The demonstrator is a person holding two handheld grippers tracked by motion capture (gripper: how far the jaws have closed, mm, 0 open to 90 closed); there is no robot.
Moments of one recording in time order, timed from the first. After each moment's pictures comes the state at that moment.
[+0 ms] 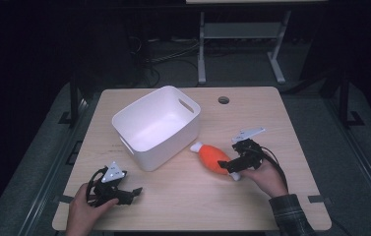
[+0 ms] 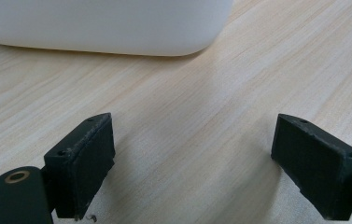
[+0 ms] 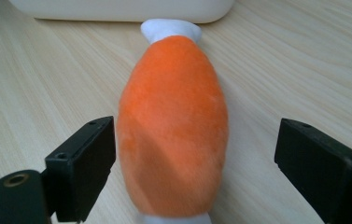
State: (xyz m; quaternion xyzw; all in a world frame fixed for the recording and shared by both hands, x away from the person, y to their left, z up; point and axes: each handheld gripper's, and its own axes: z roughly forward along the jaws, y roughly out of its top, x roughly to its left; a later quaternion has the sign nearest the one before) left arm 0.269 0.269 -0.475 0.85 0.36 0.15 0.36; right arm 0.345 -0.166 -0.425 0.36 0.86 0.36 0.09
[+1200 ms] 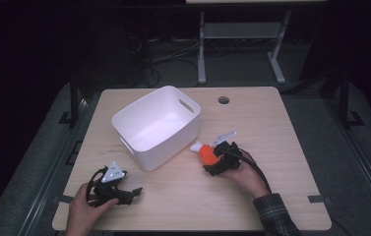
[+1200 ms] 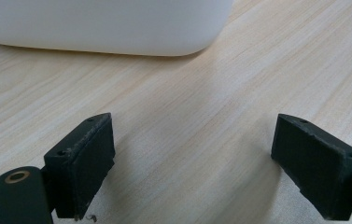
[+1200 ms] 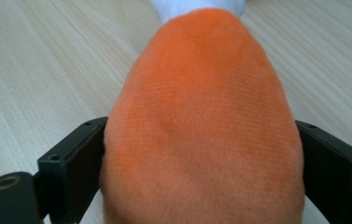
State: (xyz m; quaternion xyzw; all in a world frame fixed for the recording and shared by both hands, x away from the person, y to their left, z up) left arm 0.269 0.269 -0.475 0.85 0.36 0.15 0.36; right arm 0.364 -0.115 -0.462 0.34 0.89 0.29 0.11
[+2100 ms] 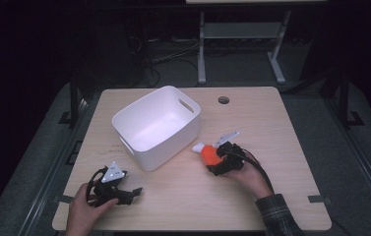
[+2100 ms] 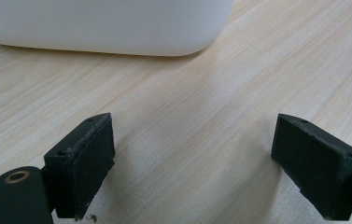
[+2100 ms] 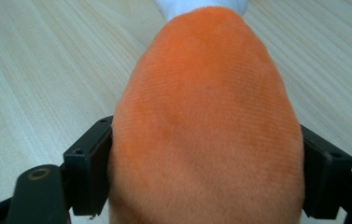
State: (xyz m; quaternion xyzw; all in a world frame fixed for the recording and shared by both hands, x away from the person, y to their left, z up) left arm 0.269 0.269 -0.475 0.85 0.36 0.15 0.36; right arm 0.358 -0.123 -0.456 0.33 0.89 0.29 0.10
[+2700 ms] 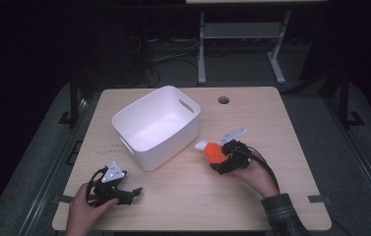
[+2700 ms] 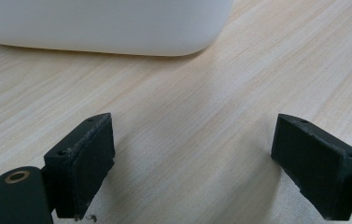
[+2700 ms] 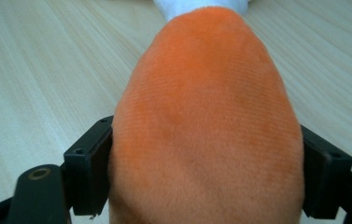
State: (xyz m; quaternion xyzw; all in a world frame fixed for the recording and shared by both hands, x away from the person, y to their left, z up) left arm 0.269 0.269 -0.475 0.85 0.36 0.15 0.36; right arm 0.353 -0.135 -0.436 0.33 0.89 0.30 0.10
